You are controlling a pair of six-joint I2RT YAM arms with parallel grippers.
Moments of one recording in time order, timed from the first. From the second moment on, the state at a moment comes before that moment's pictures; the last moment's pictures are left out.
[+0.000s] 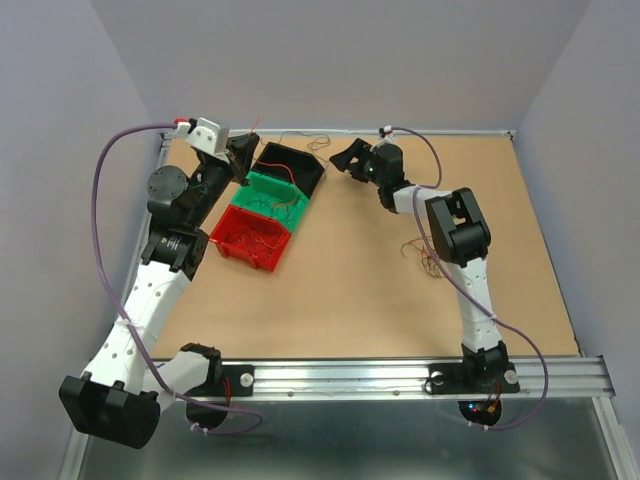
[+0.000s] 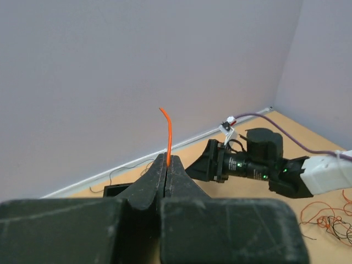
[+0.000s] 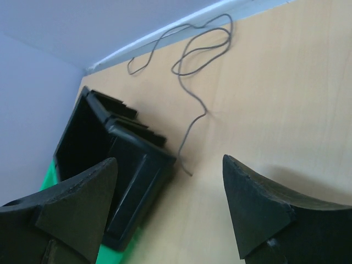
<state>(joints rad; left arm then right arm) -0.27 1.02 1.05 0.23 0.27 -0.06 0.35 2.33 1.58 0.61 -0.25 0.75</state>
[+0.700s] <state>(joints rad) -0.27 1.03 1.02 0.23 0.23 -0.08 0.38 2.76 2.15 0.51 -0.17 1.16</state>
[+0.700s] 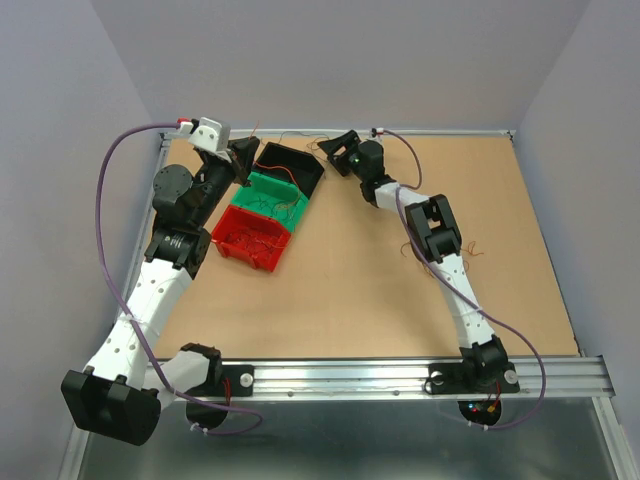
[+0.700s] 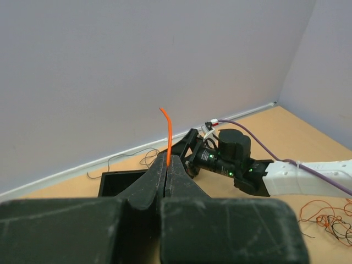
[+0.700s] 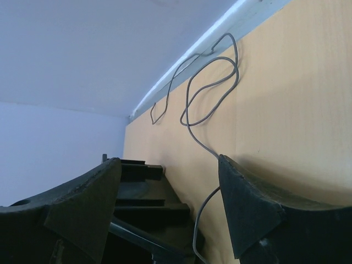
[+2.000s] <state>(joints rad) -0.27 1.05 1.01 0.22 0.27 -0.10 0.38 1.14 0.58 0.66 0.09 0.67</state>
